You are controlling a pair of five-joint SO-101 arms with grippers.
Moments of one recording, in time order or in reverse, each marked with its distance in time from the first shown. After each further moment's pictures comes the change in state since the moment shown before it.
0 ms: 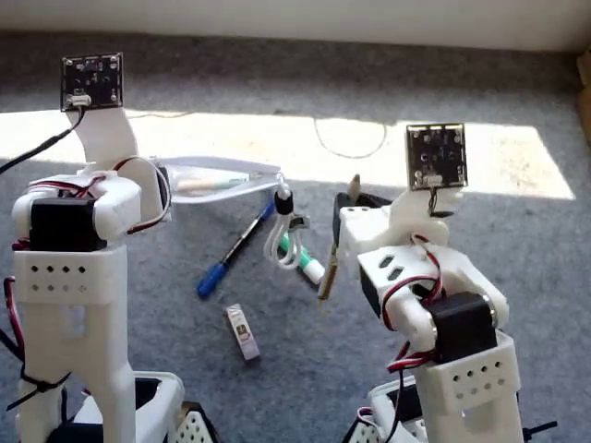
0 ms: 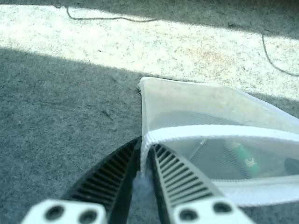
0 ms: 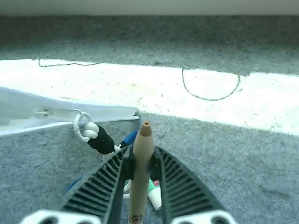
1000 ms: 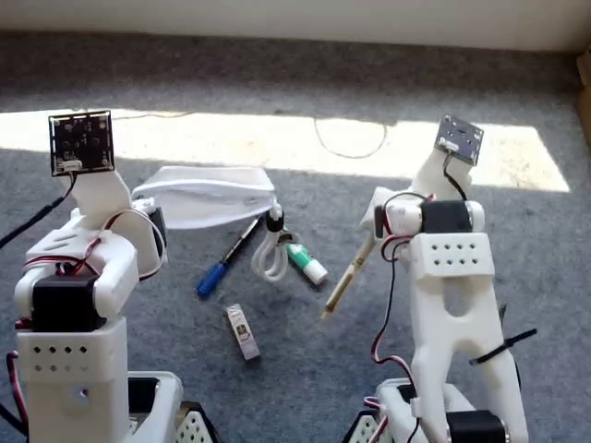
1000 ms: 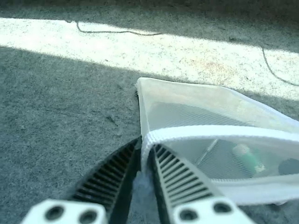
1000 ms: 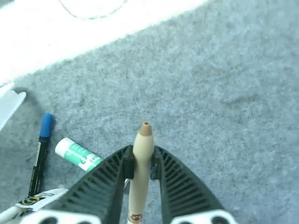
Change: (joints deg) left arm -2.2 -22.6 22.6 -9.8 -1.5; right arm 13.9 28.2 -0.1 0.5 -13.9
